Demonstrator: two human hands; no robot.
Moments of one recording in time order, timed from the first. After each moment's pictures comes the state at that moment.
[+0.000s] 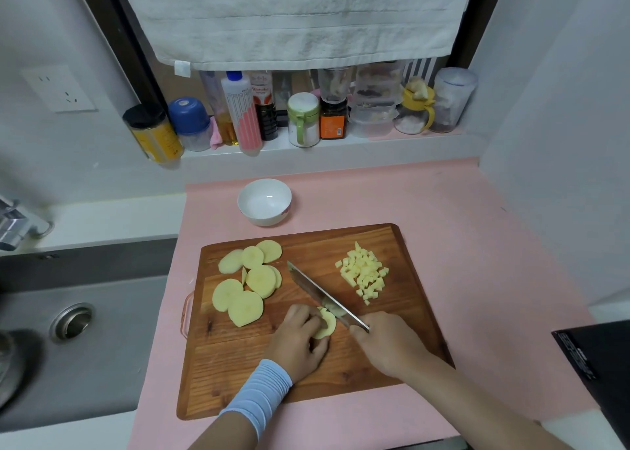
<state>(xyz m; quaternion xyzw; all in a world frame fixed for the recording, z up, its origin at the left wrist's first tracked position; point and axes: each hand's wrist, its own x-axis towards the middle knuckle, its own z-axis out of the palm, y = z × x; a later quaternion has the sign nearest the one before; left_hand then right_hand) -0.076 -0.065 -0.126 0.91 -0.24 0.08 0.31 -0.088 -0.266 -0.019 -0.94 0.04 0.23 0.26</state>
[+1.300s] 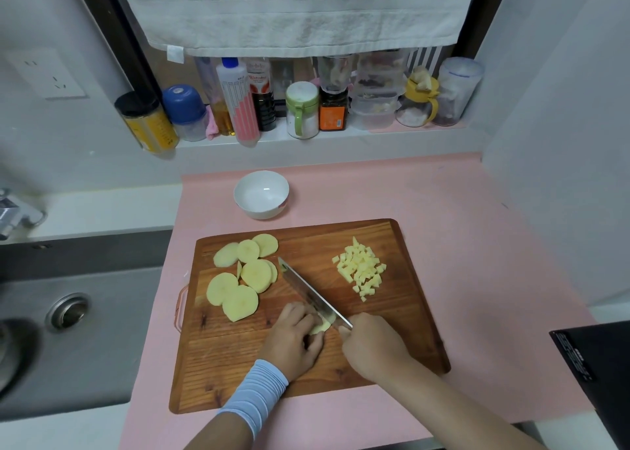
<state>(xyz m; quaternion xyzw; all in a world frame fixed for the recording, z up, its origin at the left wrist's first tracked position) -0.078 -0.069 -0.131 0.90 -0.23 0.12 0.34 -0.090 -0.245 -0.017 -0.94 0.06 0.24 0.24</state>
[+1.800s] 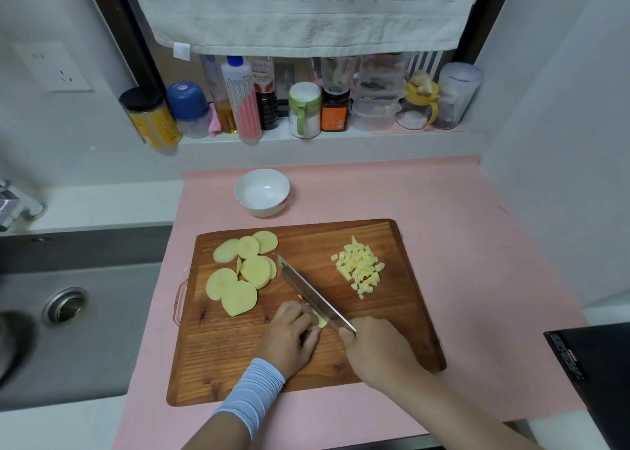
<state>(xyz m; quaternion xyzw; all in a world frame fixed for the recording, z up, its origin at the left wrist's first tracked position) -0.082 -0.068 -0.130 0.90 -0.23 0.13 0.34 -0.108 -0.248 -0.003 -0.95 0.05 0.22 0.22</state>
